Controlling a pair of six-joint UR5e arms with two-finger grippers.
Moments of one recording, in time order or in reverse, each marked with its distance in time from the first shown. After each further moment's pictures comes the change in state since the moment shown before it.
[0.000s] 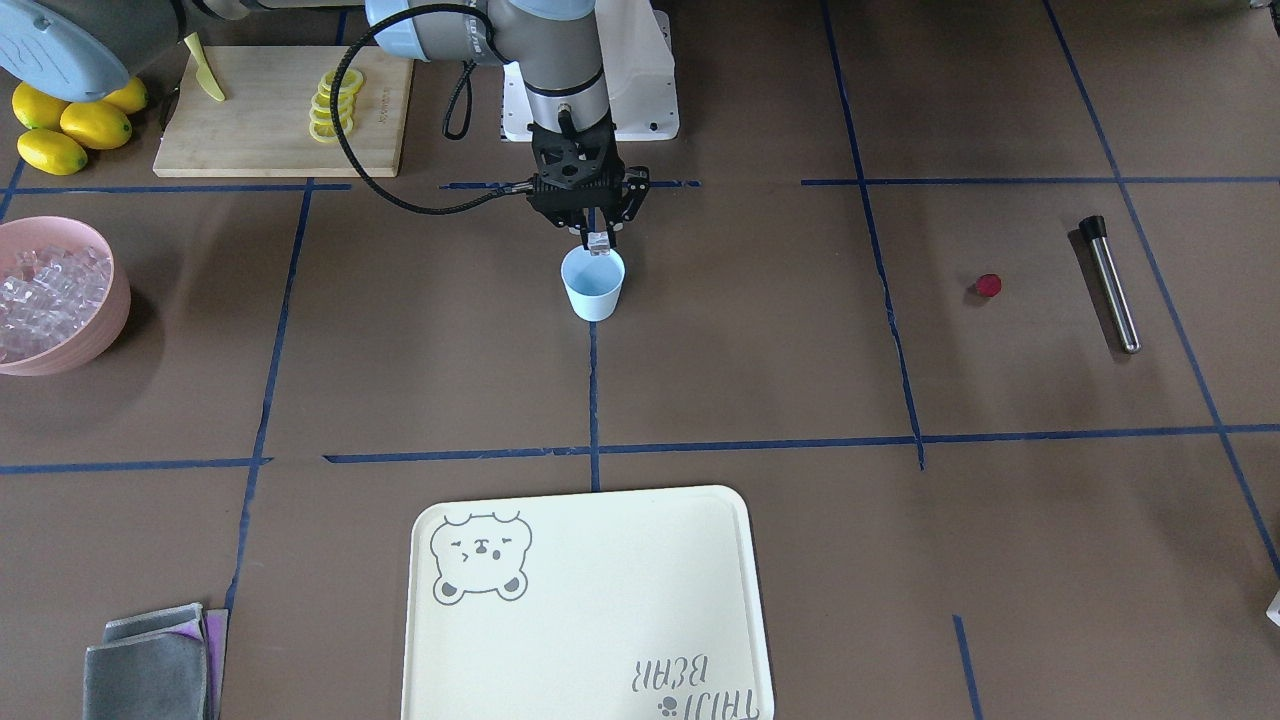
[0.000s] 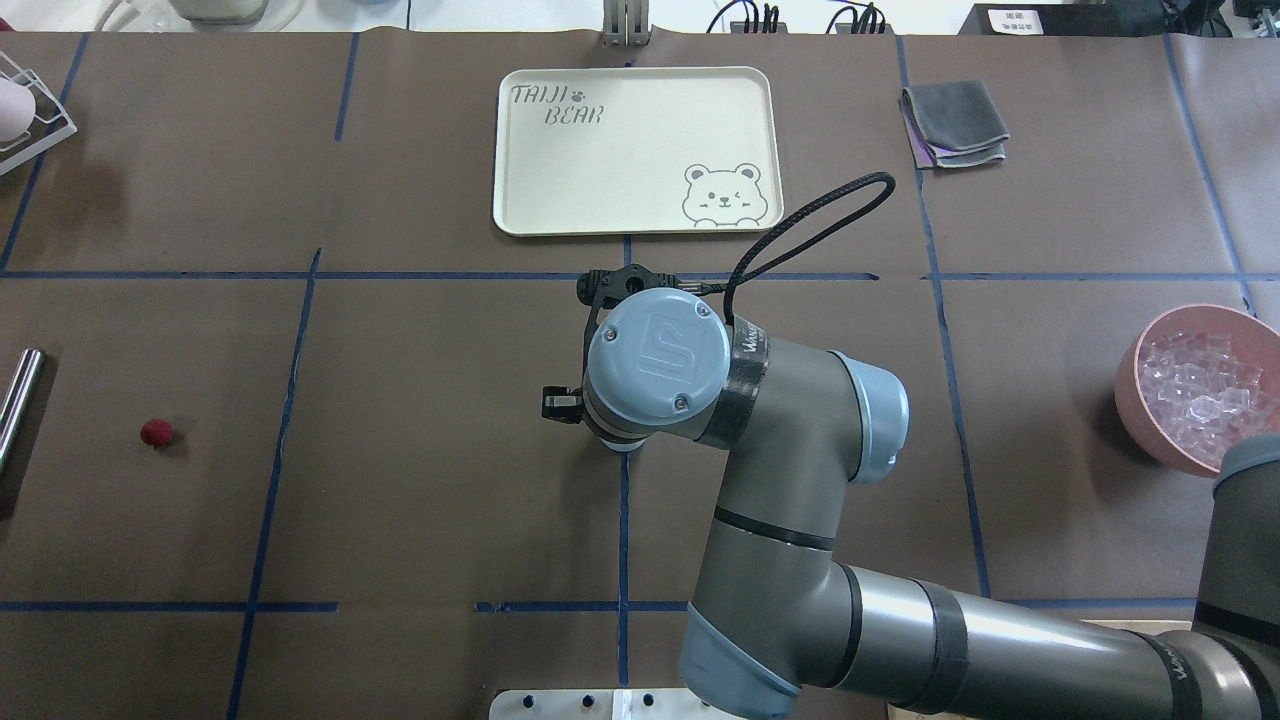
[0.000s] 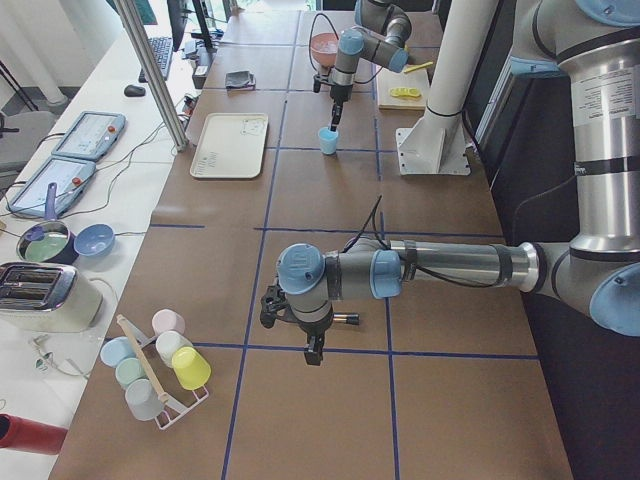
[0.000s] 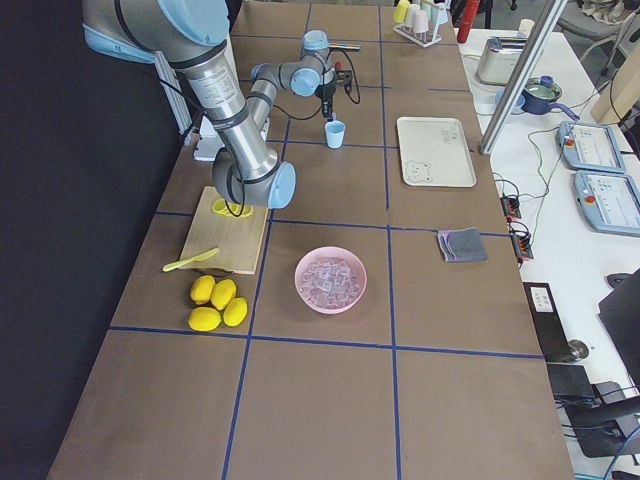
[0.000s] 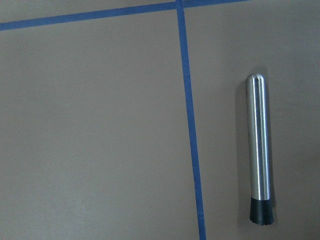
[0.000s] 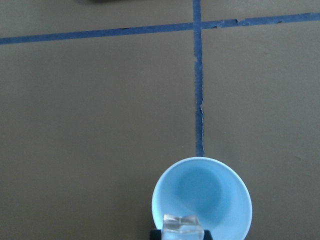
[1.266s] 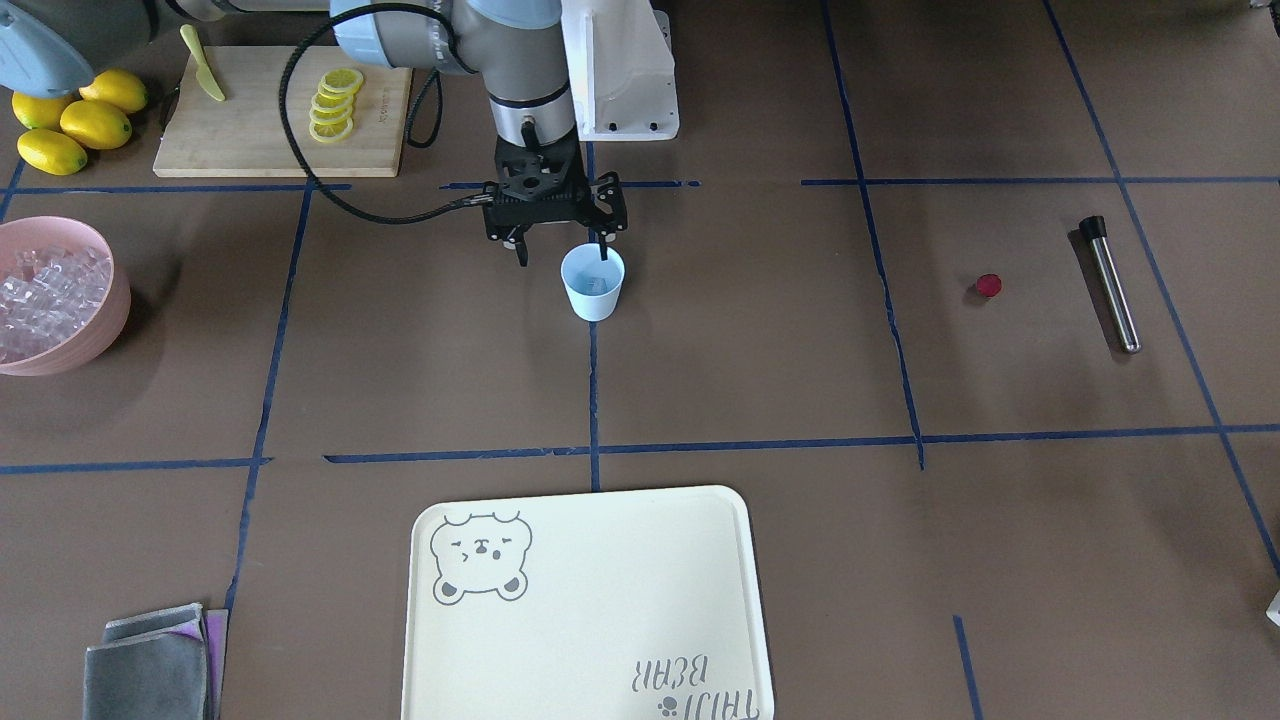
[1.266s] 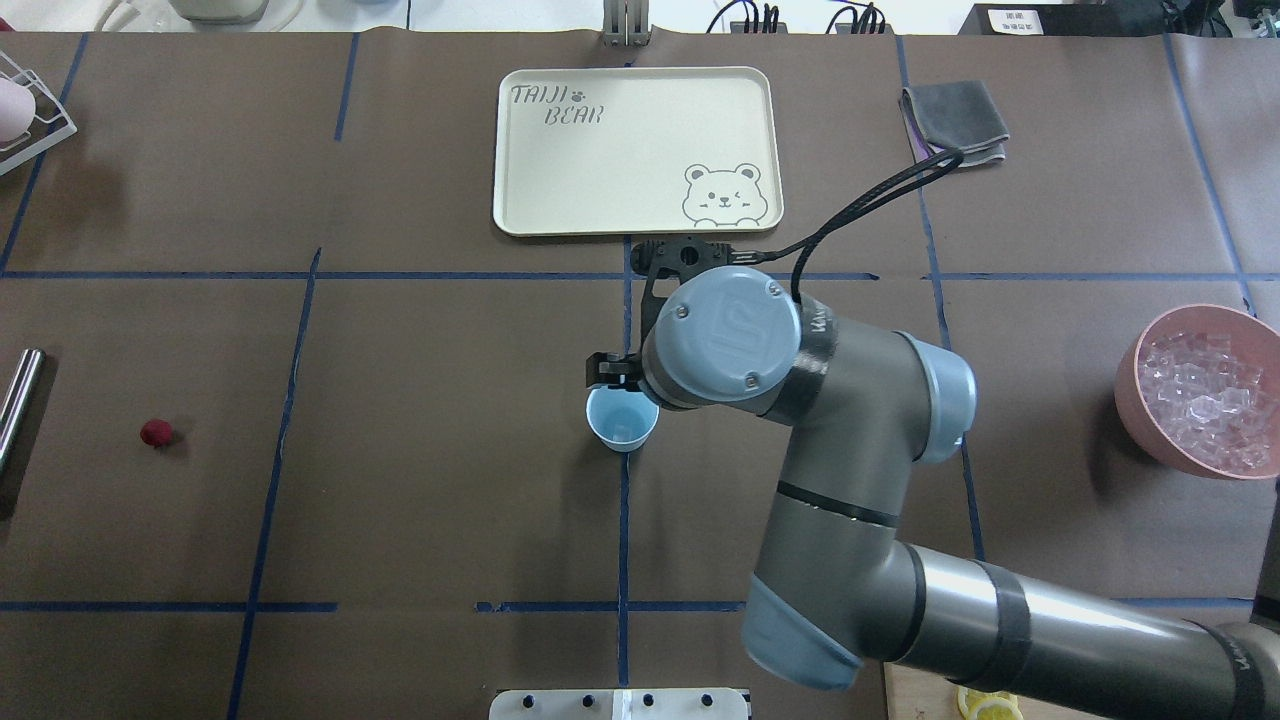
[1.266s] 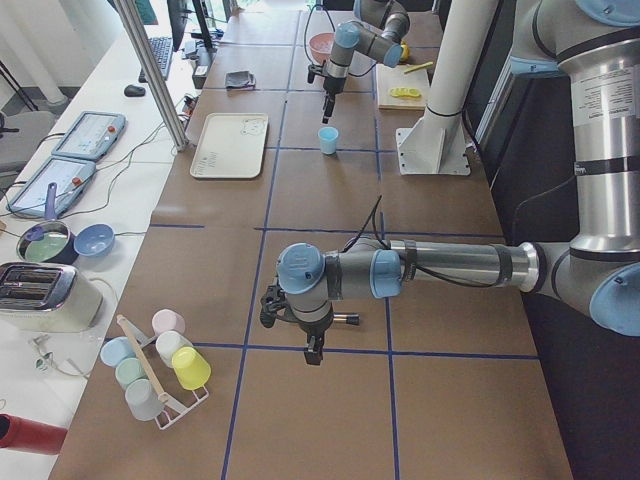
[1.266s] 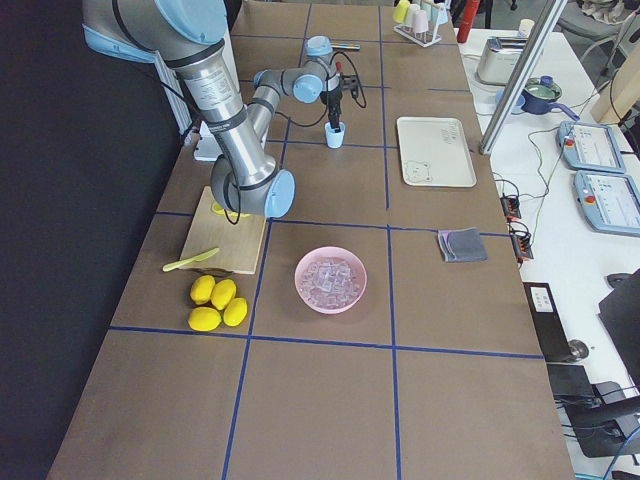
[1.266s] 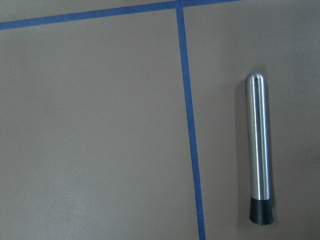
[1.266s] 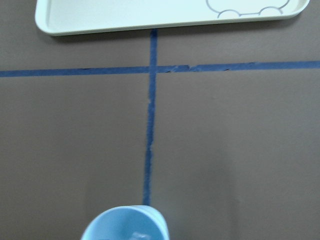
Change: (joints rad) left arm 0.000 0.000 0.000 0.000 0.000 0.000; right arm 0.074 -0.129 0.107 0.005 -0.019 -0.094
